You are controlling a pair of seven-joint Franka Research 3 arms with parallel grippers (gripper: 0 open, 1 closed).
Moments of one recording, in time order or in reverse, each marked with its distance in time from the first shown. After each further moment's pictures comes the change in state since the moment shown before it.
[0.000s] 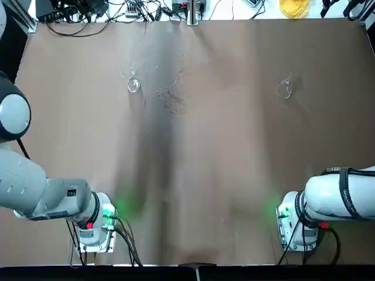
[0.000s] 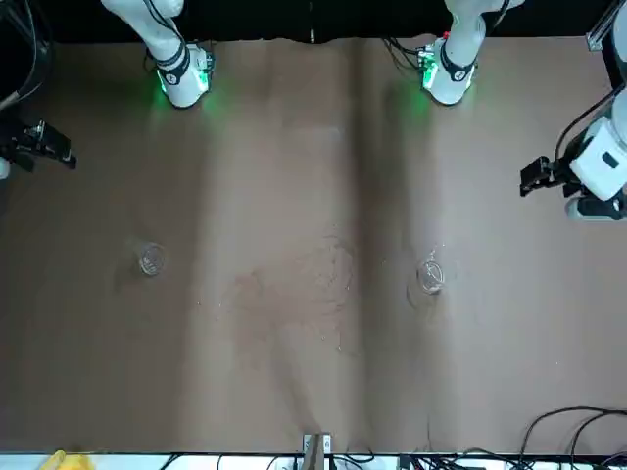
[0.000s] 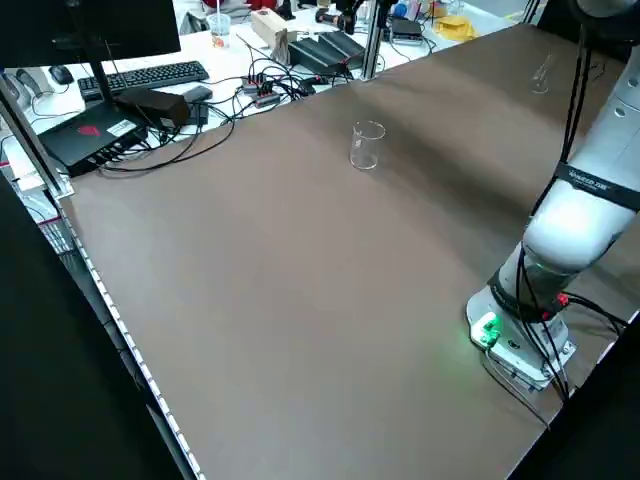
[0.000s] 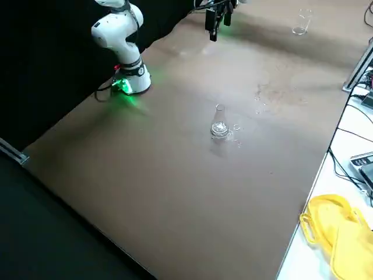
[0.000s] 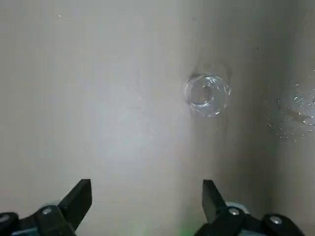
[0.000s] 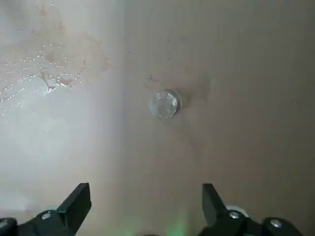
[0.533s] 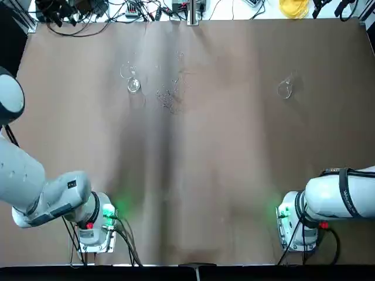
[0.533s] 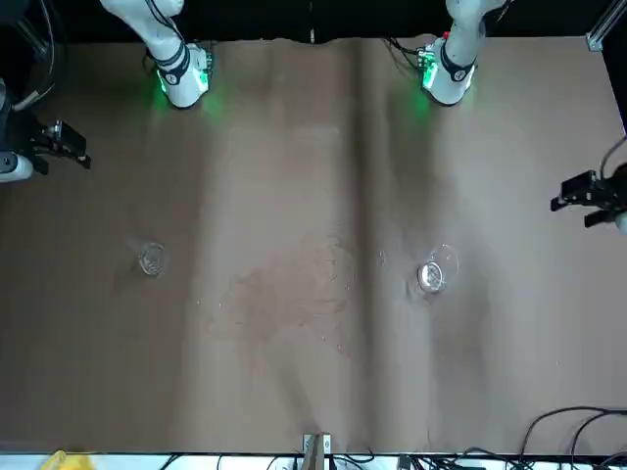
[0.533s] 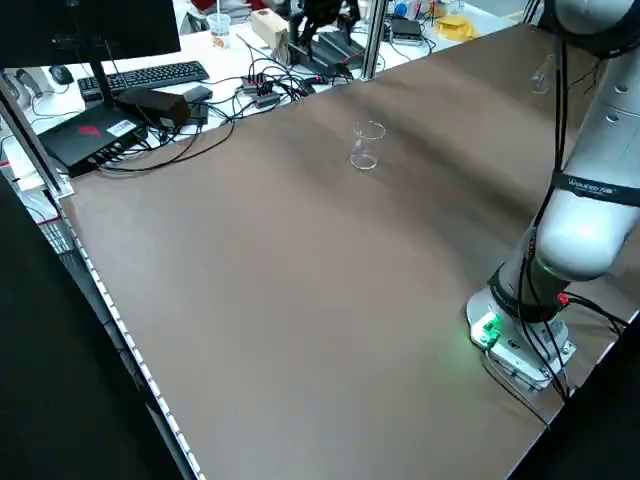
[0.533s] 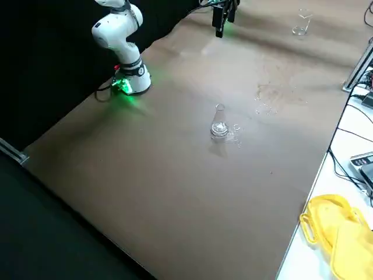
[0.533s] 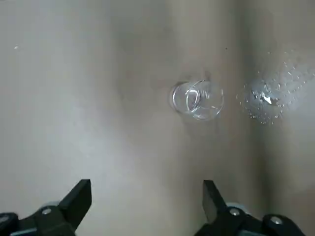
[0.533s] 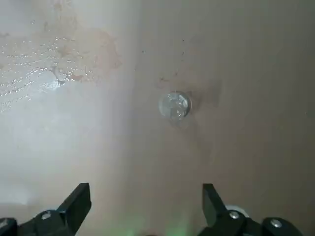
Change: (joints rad) left arm 0.258 0.095 0.007 -0.007 -0.250 0.074 0.518; right arm 0.048 0.004 0.010 -0.003 0.002 0.004 -0.003
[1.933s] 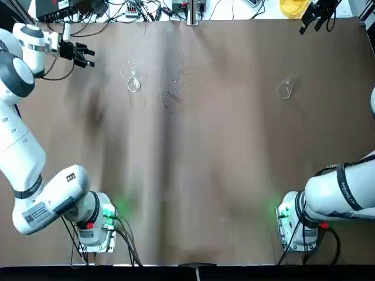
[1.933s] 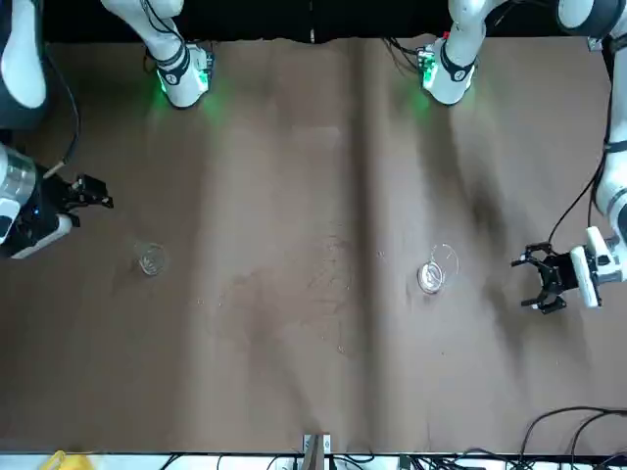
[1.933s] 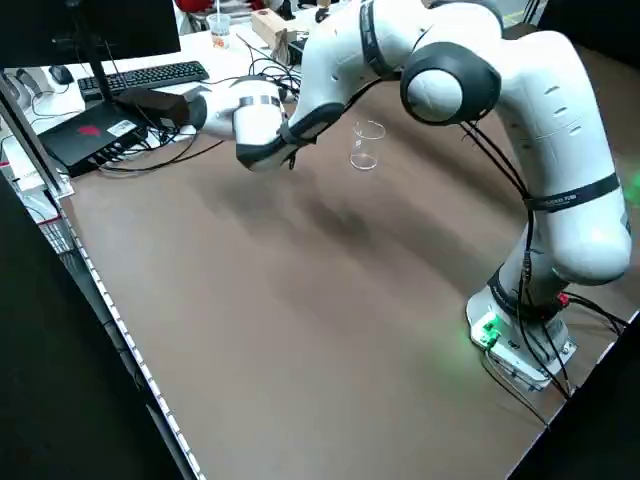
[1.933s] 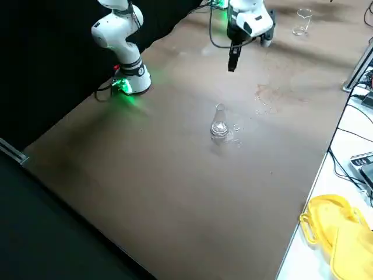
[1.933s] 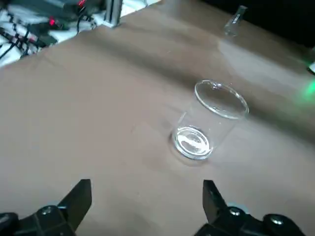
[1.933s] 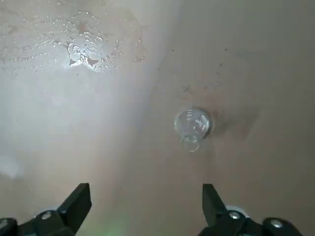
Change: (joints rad) left arm 0.196 0.548 0.000 -0.002 -0.638 0.164 1.439; right arm -0.039 0.189 -0.014 -0.008 0.101 0.095 -0.318
